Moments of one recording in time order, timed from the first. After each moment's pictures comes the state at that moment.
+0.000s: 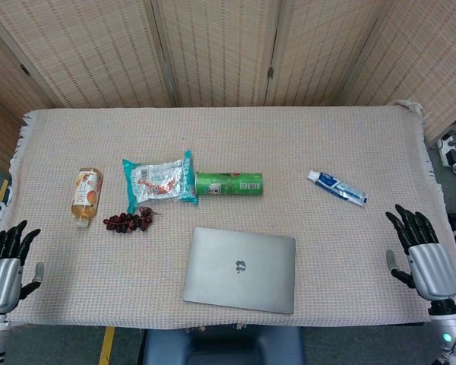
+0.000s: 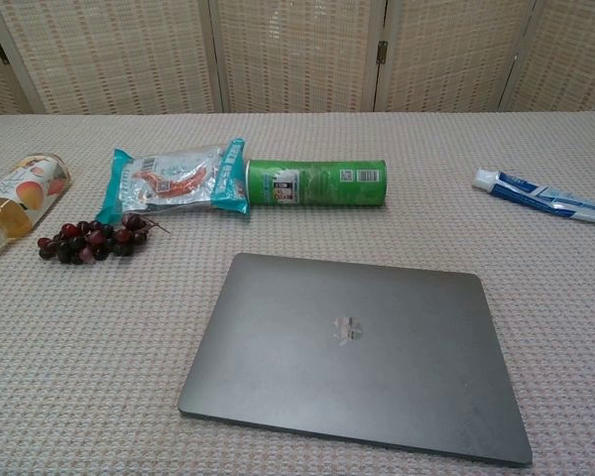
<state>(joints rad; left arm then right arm) -0.08 -1.19 -0.06 -1.64 1.45 1.52 0.14 0.10 -1.12 0.04 -1.60 -1.60 1.52 0.07</state>
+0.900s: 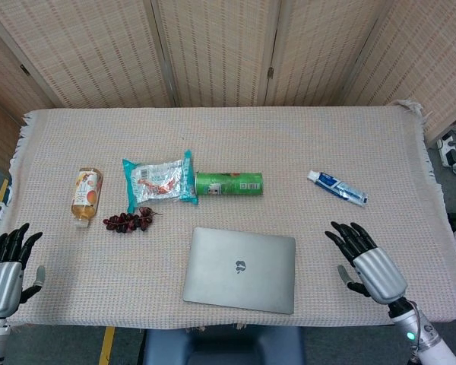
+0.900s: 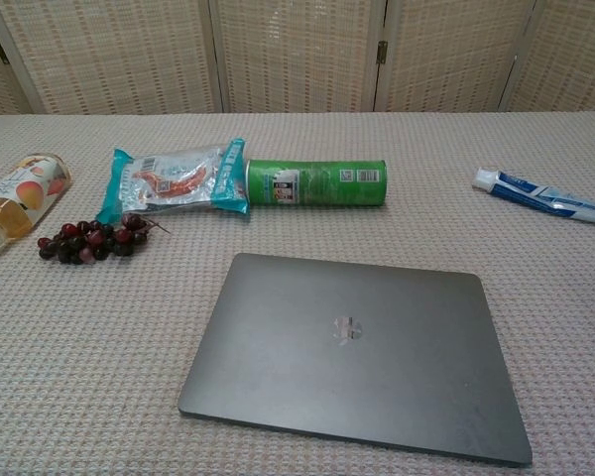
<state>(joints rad) -0.06 -1.18 -0.04 -1.64 1.49 1.54 0.13 0.22 -1.17 -0.03 -1.61 -1.80 1.37 0.07</state>
